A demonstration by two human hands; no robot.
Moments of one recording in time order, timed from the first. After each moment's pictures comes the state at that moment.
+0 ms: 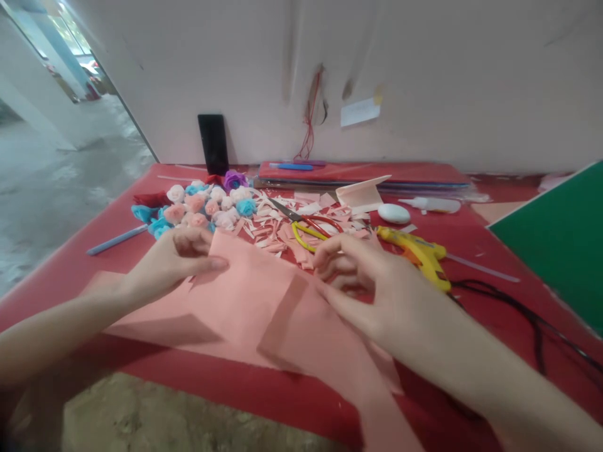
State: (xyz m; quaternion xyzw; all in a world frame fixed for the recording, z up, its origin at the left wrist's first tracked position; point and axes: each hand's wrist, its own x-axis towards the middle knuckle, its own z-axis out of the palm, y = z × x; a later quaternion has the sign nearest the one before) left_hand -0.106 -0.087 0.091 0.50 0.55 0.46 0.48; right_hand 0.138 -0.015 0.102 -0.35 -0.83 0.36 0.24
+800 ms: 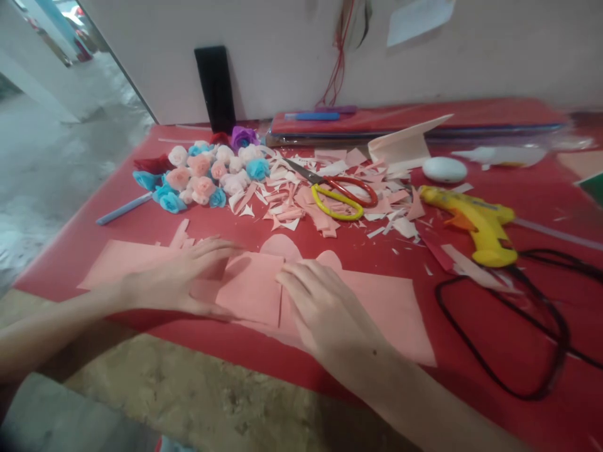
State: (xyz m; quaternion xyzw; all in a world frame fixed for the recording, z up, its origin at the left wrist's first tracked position) left_hand -0.132 -0.123 0.050 0.80 0.55 0.08 0.24; right_hand 0.111 -0.058 0.017 -0.18 -0.95 0.03 0.27
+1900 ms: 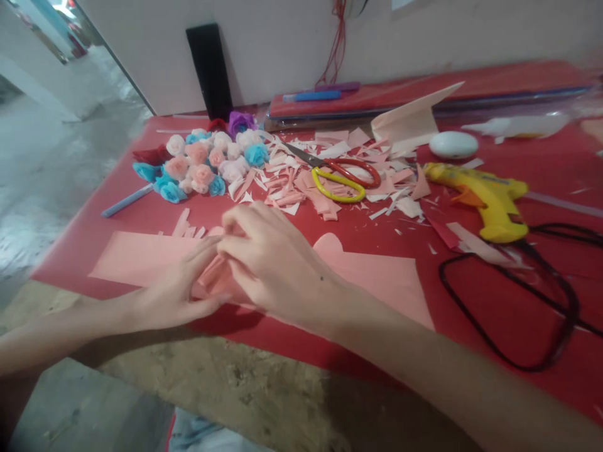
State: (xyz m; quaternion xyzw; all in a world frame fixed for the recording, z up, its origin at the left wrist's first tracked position) left_hand -0.103 -0.147 0.049 0.75 0.57 0.21 0.24; right_hand 0.063 -0.052 0.058 -0.11 -0.94 0.17 0.29
